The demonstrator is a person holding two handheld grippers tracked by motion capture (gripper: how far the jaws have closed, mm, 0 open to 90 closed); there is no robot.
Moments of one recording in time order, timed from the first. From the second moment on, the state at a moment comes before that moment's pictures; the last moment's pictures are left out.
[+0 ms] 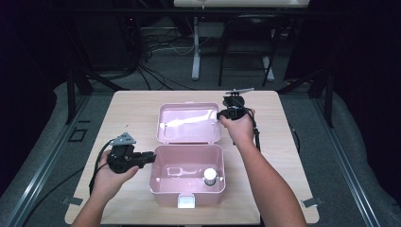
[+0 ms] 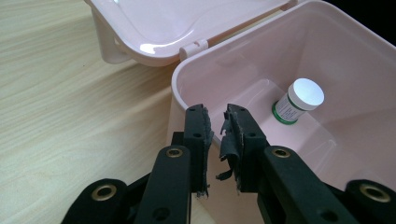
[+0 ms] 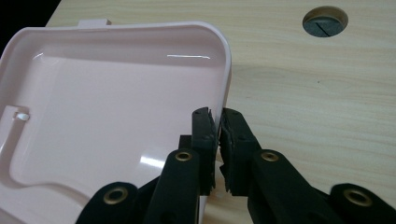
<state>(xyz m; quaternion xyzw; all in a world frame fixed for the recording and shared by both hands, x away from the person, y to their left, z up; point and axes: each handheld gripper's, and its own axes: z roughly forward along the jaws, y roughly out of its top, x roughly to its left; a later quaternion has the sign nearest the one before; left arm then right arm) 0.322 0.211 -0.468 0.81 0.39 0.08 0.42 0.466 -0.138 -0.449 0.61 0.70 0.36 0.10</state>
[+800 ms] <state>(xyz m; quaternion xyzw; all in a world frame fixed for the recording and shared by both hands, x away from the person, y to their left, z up) 0.323 0.212 -0.468 0.81 0.40 0.08 0.43 0.444 -0.140 -0.424 0.58 0.70 0.39 0.14</state>
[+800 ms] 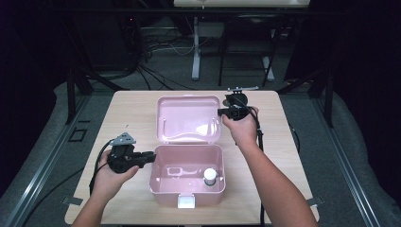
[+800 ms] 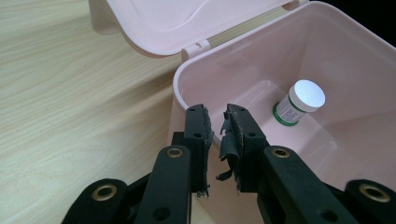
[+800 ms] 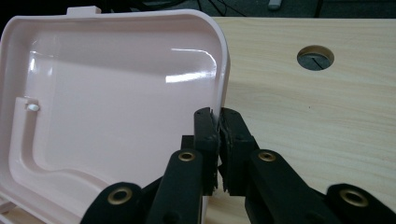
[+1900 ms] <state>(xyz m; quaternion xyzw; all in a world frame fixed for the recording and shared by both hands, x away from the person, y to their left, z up) 0.322 0.211 -0.468 0.81 0.40 0.08 0.43 0.391 -0.146 -0.397 0.51 0.71 0.45 0.19</state>
